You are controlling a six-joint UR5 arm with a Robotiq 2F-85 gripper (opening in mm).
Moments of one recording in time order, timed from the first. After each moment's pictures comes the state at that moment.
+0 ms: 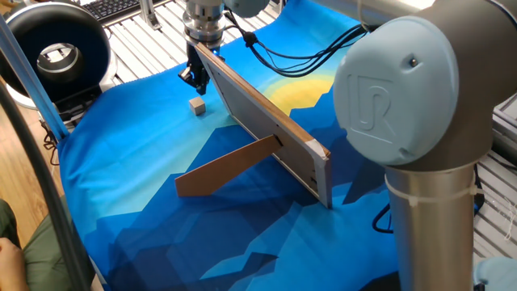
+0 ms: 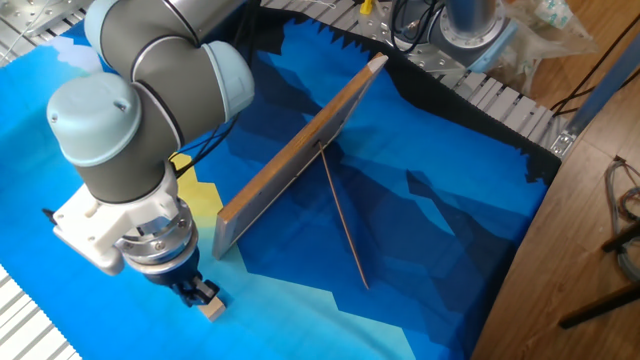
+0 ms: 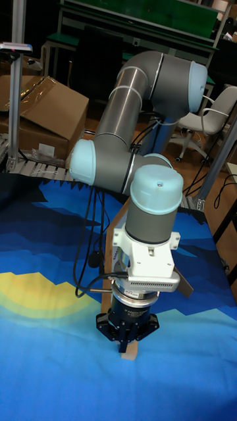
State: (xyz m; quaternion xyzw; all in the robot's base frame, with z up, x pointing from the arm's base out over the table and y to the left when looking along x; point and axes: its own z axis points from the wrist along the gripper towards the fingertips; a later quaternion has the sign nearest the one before) arm 0.735 0.063 0.033 -0.04 1.00 0.05 0.06
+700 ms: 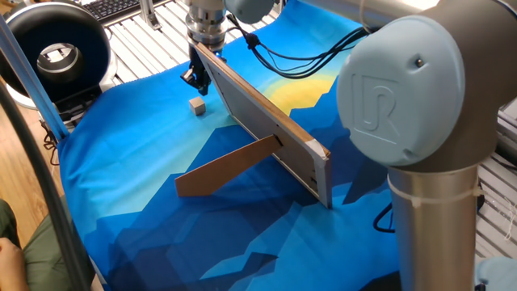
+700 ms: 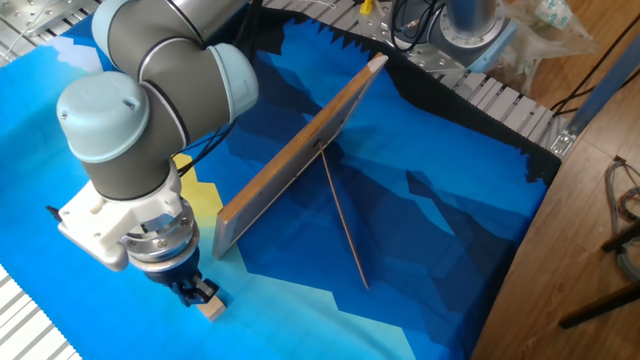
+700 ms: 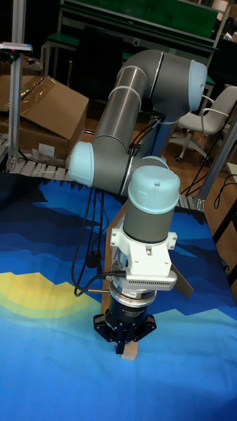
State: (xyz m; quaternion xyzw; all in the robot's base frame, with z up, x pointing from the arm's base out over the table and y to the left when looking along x) arm 0.736 0.061 0.028 -0.05 0.99 0.05 0.07
